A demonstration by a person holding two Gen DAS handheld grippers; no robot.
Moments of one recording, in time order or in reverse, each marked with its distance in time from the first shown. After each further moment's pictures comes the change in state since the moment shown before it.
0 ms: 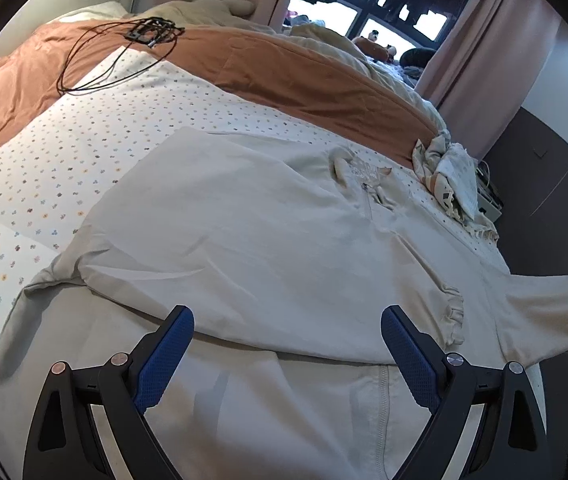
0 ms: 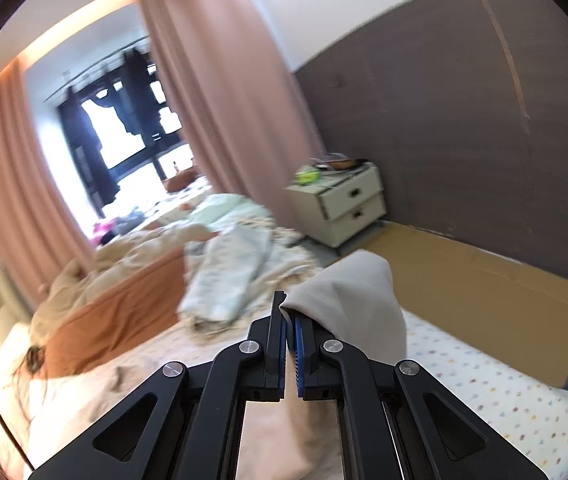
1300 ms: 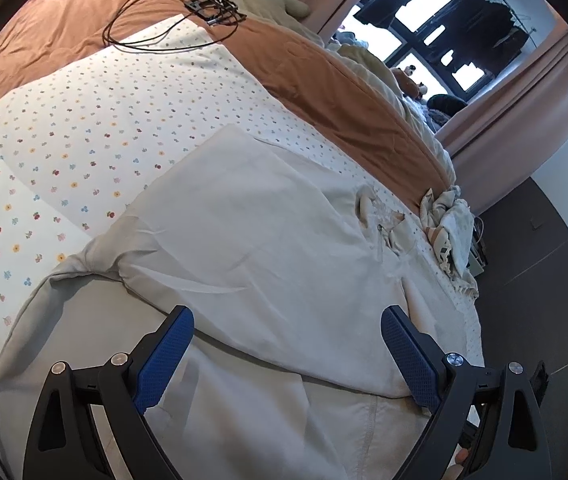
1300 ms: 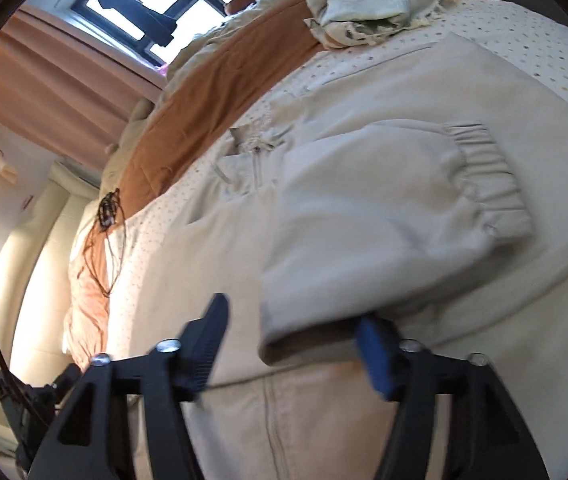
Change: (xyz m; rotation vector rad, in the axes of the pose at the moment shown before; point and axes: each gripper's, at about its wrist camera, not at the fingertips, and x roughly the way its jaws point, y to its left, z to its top) left arm -0.016 0.064 0.022 -0.237 -0.005 -0.085; right arm 0.088 0.216 -0.296 0.134 0.643 0.298
